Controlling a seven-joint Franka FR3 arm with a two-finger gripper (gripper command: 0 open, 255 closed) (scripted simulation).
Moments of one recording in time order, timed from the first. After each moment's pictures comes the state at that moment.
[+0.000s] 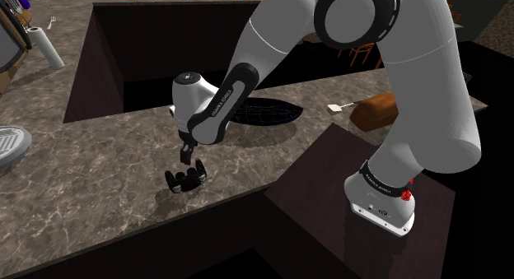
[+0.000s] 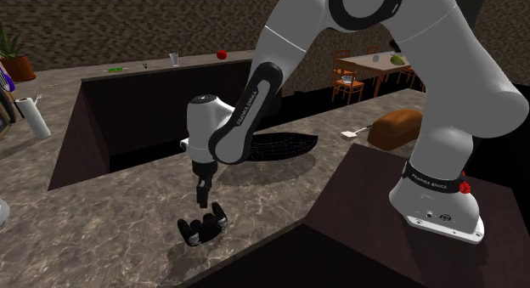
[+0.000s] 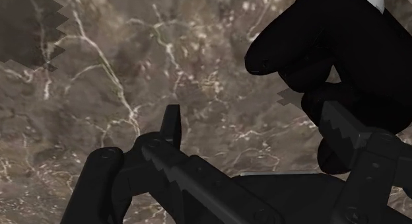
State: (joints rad) arm 0.34 0.74 0.14 -1.90 -0.14 2.73 -0.09
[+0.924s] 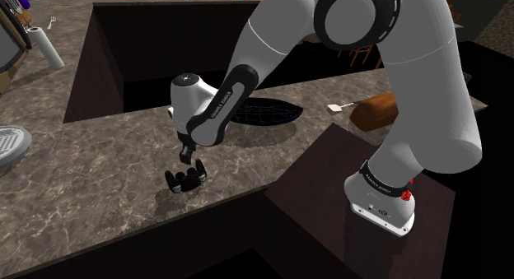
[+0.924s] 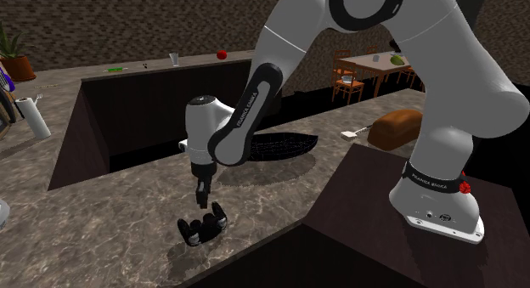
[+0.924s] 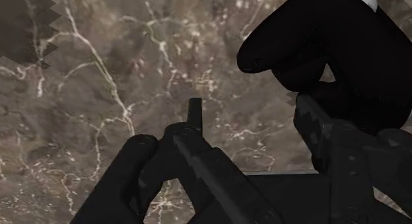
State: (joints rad) arm 0.35 0.74 0.14 -1.90 -0.15 2.73 -0.08
